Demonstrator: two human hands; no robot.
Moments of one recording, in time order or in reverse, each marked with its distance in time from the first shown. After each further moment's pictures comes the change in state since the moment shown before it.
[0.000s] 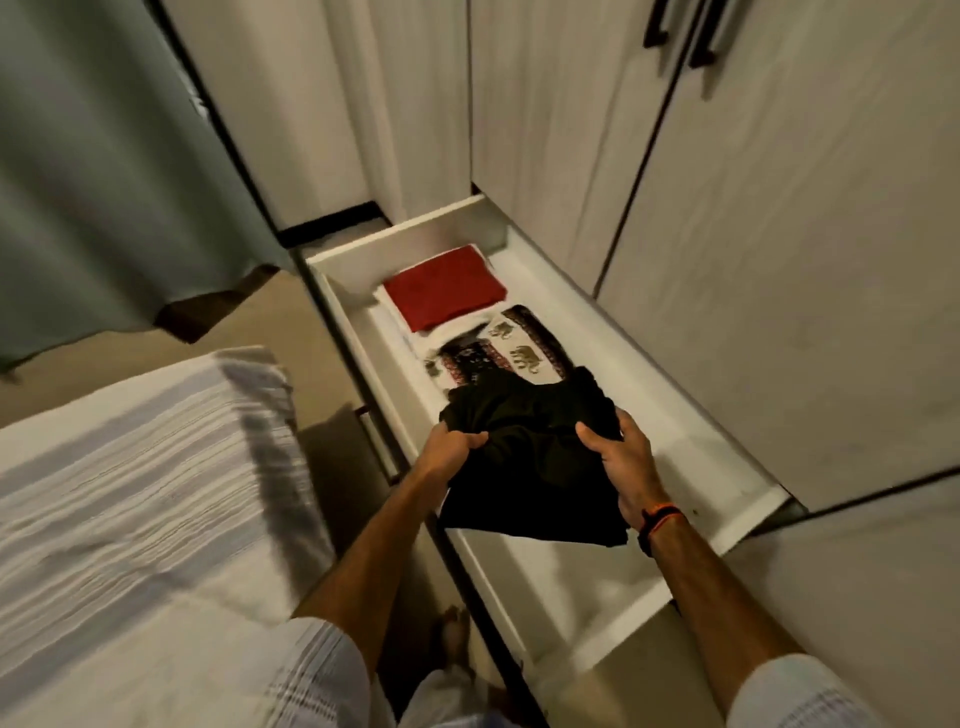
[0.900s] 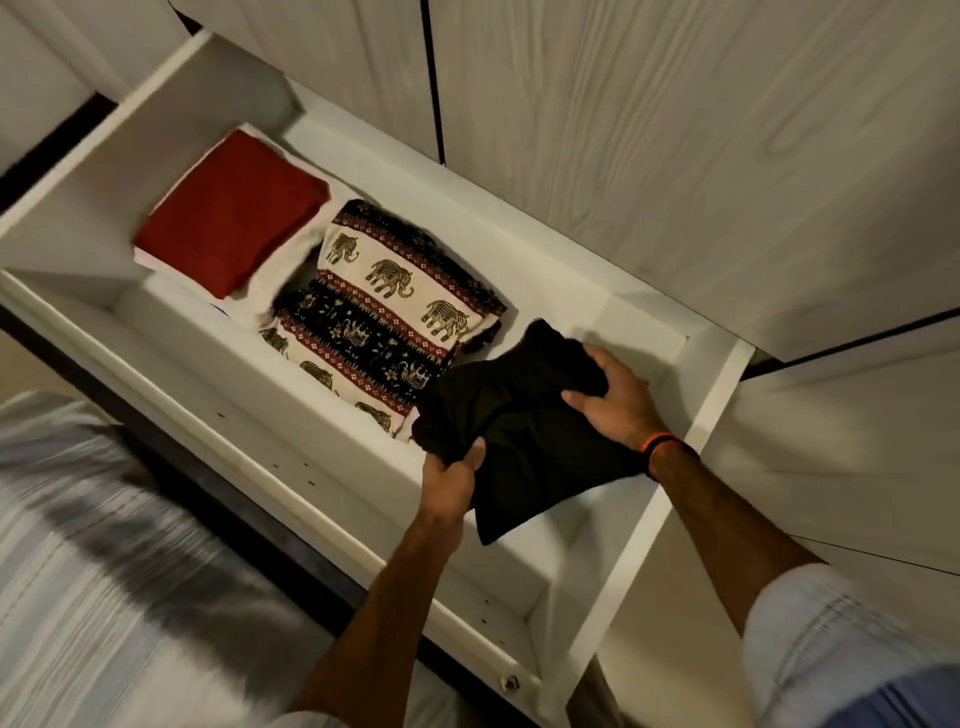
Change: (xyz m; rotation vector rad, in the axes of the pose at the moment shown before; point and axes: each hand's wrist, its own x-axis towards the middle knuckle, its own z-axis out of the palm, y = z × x) left_hand 0.102 -0.109 0.099 0.048 -0.076 -0.310; right_hand 0.093 0.092 -0.094 -0.489 0.151 0.180
